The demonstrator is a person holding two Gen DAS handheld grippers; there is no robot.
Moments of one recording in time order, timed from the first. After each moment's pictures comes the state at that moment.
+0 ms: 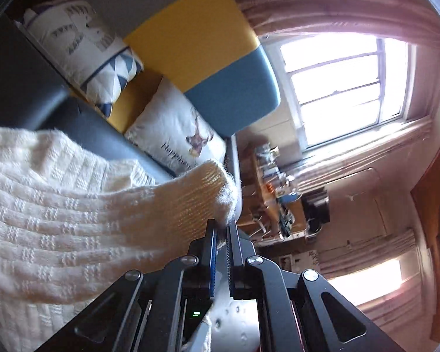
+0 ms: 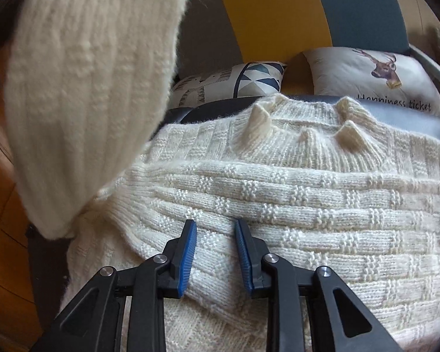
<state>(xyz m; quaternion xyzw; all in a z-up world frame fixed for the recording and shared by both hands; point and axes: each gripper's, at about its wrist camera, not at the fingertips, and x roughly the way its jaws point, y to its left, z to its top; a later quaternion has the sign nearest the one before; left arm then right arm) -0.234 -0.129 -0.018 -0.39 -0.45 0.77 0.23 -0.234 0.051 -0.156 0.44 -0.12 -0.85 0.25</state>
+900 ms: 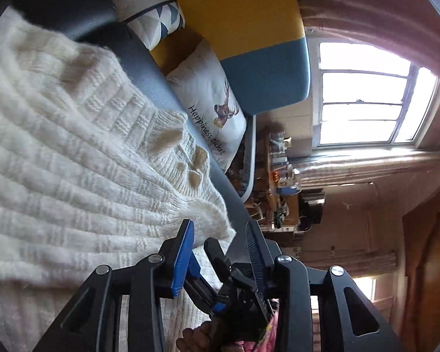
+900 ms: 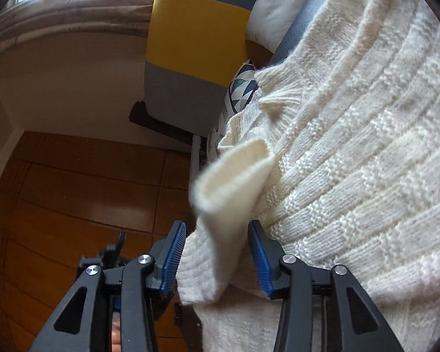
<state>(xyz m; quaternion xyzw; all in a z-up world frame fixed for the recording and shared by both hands) -0.207 -0.151 -0.105 -0.44 -0.54 0.68 0.23 -0.211 0.159 -0.195 0.38 -0.54 -0.70 0.27</state>
